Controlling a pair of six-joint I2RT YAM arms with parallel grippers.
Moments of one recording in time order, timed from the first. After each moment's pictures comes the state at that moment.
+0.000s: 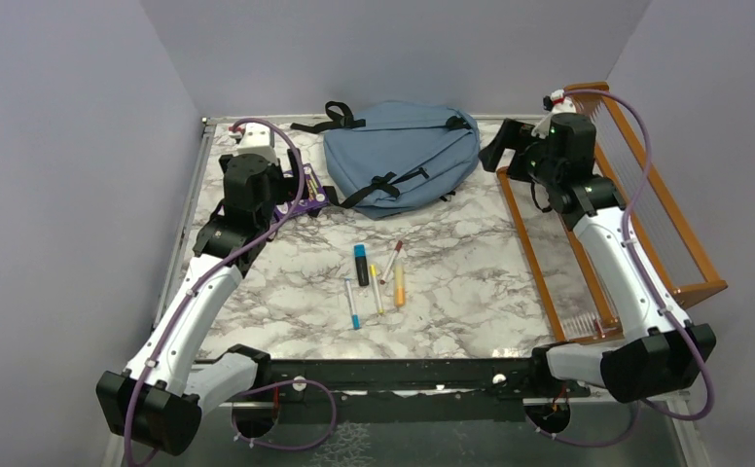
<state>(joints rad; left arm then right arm) -0.31 1.04 1.03 -0.28 -0.31 -0.18 0.19 1.24 1.27 -0.44 -0.04 0.34</state>
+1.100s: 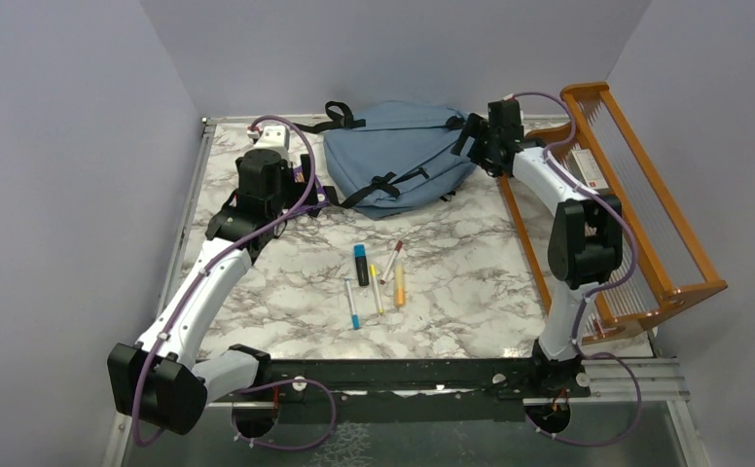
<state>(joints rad) -0.31 1.14 1.04 -0.35 -0.23 -0.19 0.19 1.95 1.58 -0.35 0.04 0.56</state>
